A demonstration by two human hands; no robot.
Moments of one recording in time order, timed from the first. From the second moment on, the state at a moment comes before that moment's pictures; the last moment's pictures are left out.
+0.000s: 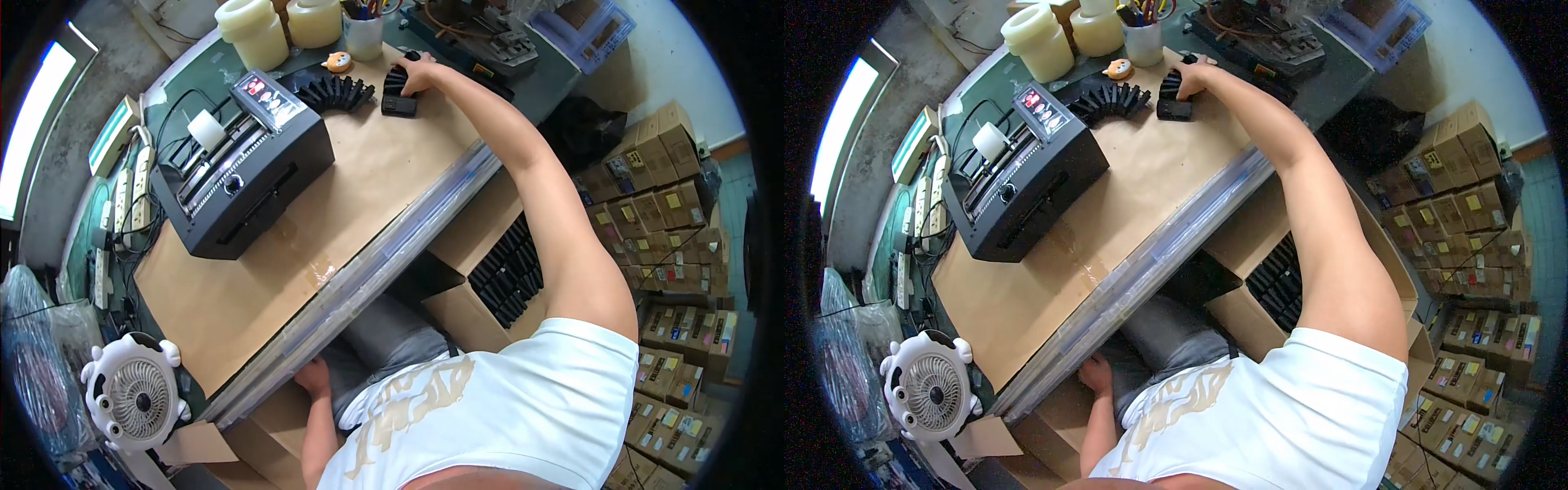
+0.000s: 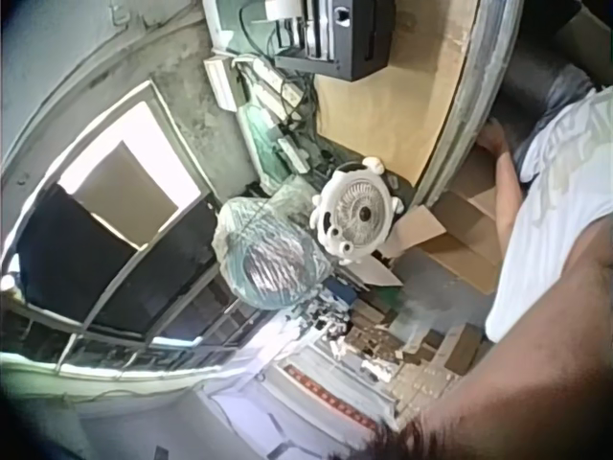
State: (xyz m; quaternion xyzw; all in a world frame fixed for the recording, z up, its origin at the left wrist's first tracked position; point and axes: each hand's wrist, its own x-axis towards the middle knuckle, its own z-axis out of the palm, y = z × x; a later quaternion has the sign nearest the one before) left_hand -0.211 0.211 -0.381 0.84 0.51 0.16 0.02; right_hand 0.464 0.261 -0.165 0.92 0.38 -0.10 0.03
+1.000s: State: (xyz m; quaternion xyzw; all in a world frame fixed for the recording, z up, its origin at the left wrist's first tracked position) left_hand -0.235 0.232 -0.396 0.85 0.51 0.09 0.10; right_hand 0.235 -0.226 -0.174 0.92 0.22 -0.09 -0.32
